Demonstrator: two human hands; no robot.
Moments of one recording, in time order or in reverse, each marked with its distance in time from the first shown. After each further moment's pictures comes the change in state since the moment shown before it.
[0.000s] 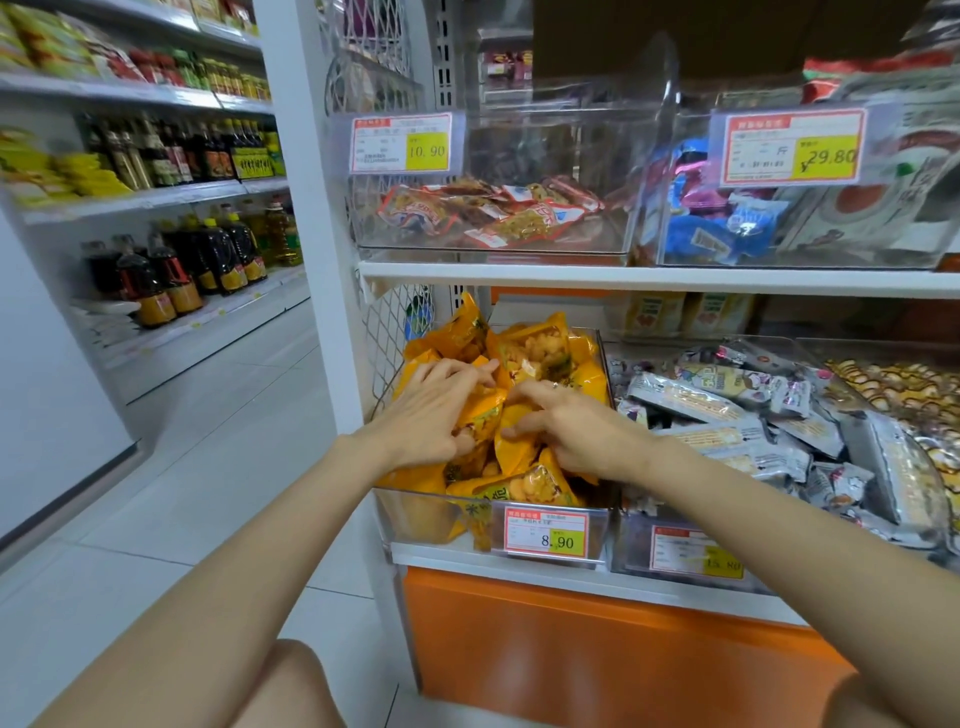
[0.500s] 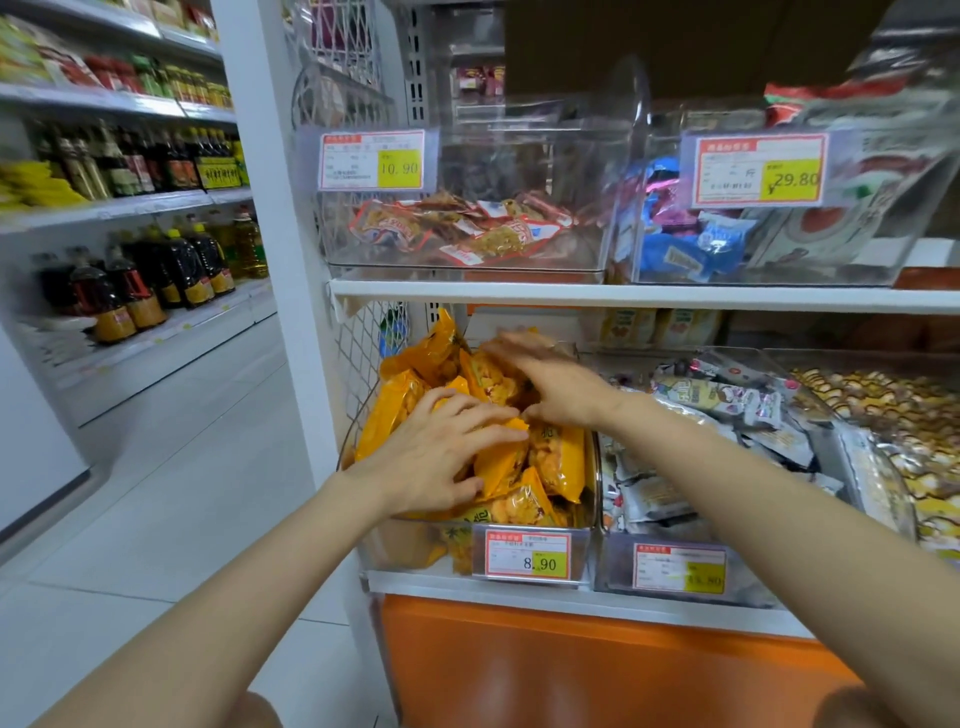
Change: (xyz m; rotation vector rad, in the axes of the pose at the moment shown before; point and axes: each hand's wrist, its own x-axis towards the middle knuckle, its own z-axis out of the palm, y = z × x) left_hand 0.003 0.017 0.009 0.177 0.038 0.264; right_hand 0.035 0.036 -0.021 0.009 -0.073 0.292
